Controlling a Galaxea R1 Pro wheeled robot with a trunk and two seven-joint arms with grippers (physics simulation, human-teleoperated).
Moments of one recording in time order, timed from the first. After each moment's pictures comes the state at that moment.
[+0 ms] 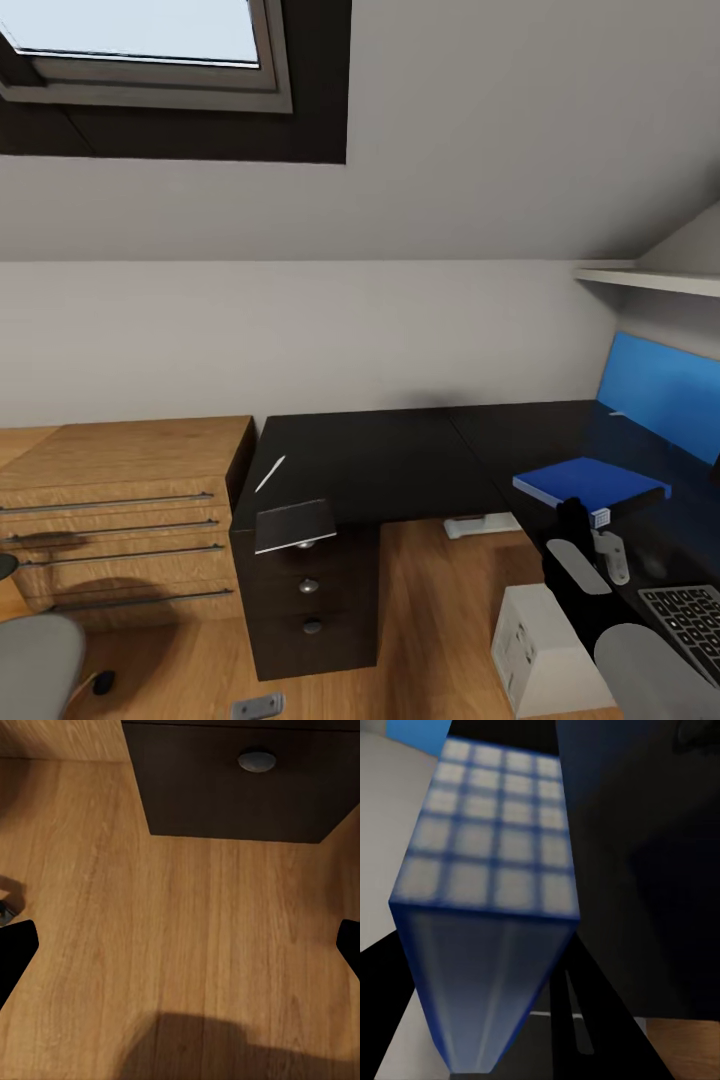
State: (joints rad) left arm -0.27 -0.06 -0.45 -0.37 0.50 -0.12 0.34; right arm -0.65 -0.17 0.02 -0.59 -1.49 -0.56 -0.15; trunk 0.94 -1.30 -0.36
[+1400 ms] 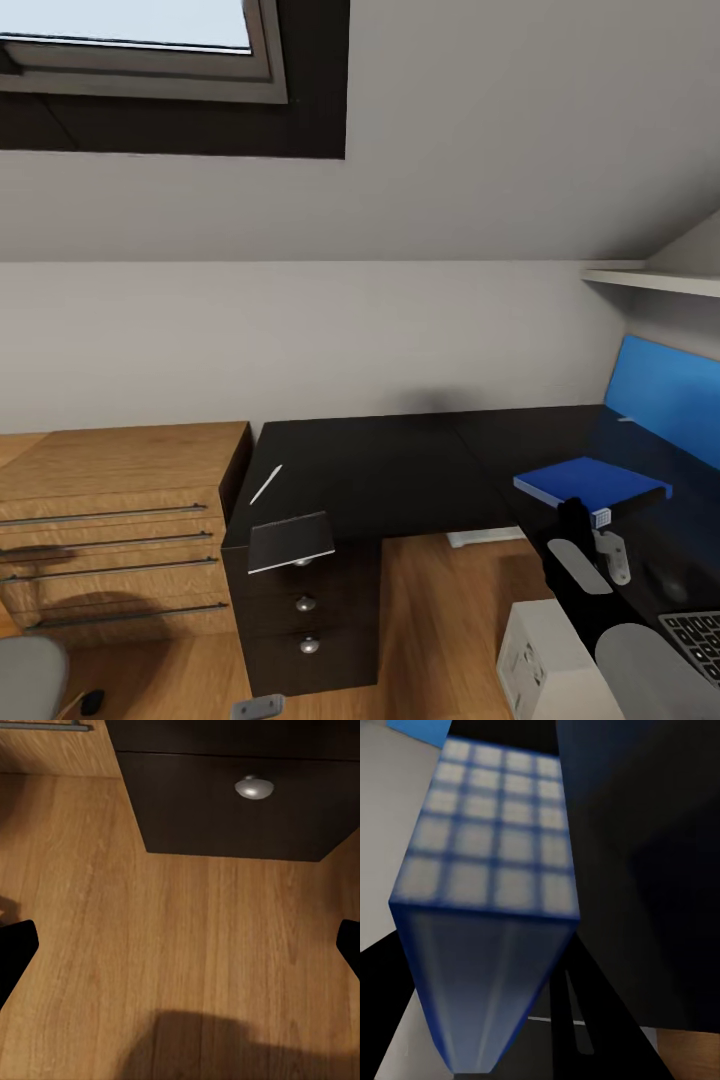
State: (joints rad) left arm -0.27 -0.06 -0.45 -0.37 0.49 -0.12 0.34; right arm -0.65 -0.17 0.02 -0.59 -1.49 -0.56 -0.15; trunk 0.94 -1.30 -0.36
